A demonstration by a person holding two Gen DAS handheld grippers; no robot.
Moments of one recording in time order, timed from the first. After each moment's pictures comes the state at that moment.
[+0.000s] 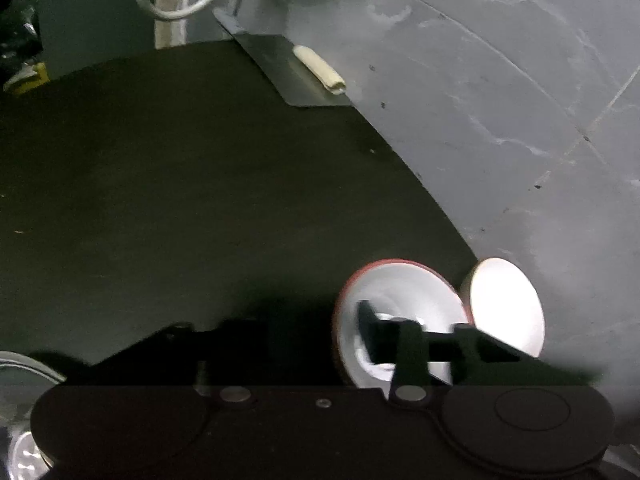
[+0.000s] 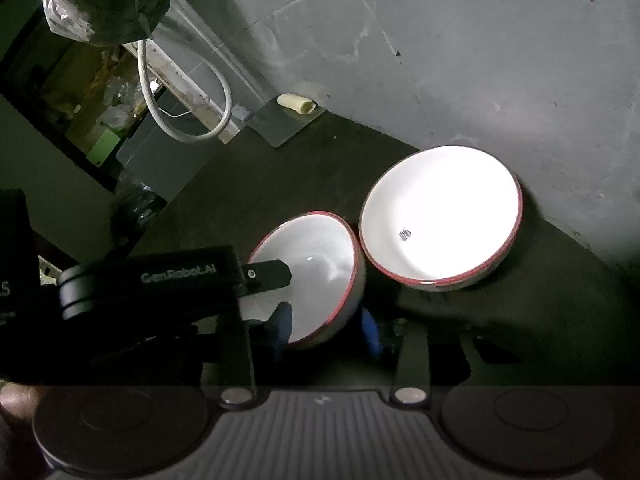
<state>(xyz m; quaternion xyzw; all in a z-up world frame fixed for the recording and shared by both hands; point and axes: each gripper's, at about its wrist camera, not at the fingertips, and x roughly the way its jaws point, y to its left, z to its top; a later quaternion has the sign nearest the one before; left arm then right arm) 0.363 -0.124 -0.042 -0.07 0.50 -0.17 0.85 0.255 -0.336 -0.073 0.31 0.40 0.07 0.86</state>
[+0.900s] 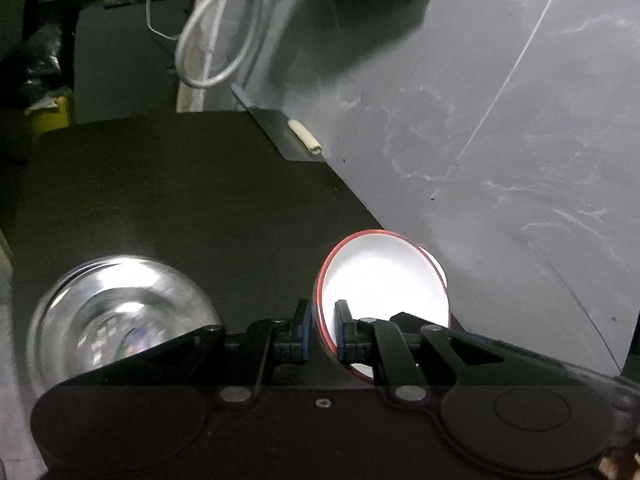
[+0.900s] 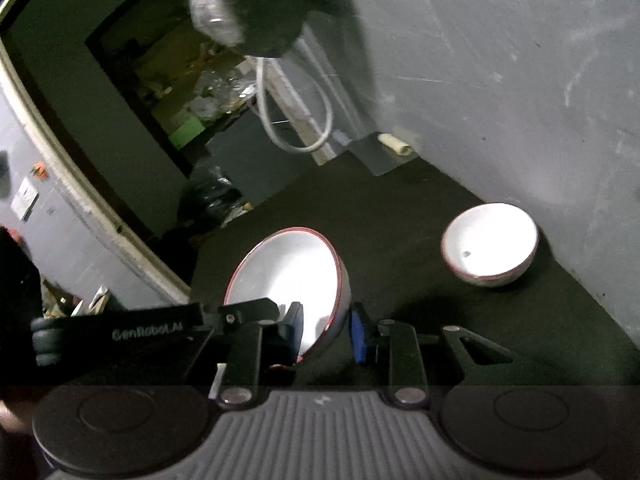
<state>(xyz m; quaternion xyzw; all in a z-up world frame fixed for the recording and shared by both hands) 0.207 -0.065 0.042 -0.11 0.39 -0.17 0.90 0.152 -0.313 0.015 0.24 0.33 0.17 0.90</state>
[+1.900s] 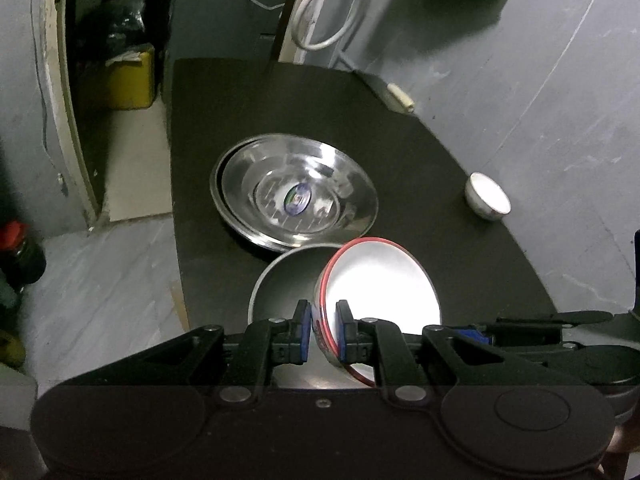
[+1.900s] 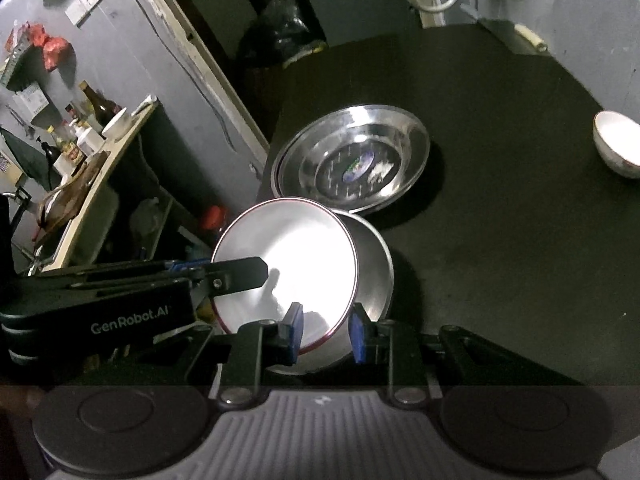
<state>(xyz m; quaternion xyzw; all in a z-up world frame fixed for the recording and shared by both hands) 0.082 0.042 0.017 -0.12 0.44 -0.08 0.88 0.070 -0.177 0.017 0.07 0.50 0.28 0.82</state>
